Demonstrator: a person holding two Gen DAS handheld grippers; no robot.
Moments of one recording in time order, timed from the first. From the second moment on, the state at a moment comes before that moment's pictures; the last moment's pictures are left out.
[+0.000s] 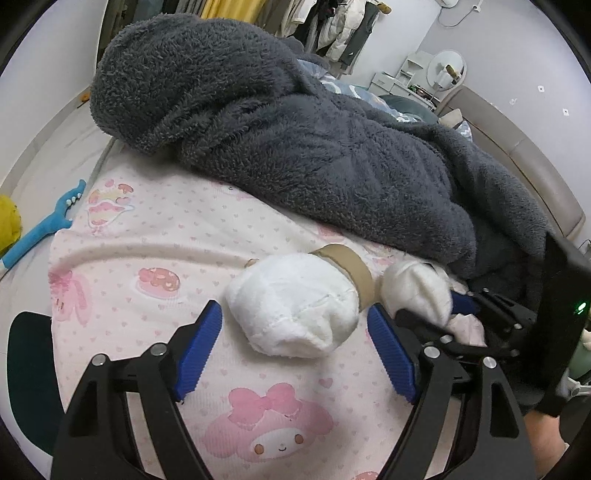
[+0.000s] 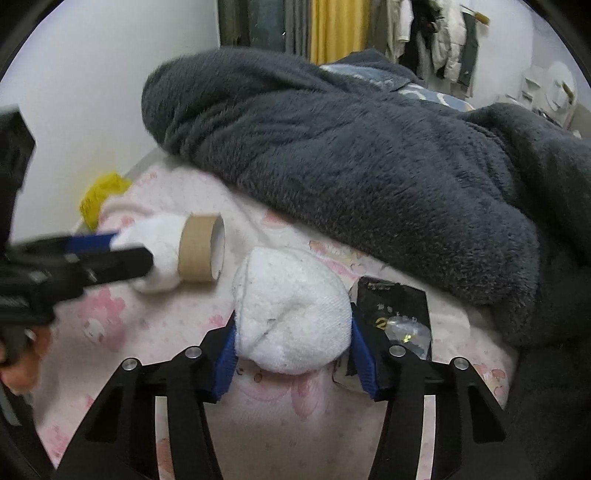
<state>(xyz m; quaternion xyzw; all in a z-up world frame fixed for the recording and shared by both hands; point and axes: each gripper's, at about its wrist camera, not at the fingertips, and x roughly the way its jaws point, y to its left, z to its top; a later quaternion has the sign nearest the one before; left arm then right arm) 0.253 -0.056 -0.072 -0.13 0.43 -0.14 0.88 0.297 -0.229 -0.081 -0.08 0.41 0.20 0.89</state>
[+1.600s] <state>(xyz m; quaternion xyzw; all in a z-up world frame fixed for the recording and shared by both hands) 0.217 0.048 -0.044 -0.06 0.40 -0.08 0.91 0.299 -0.127 0.008 -0.02 0.36 0.27 0.89</state>
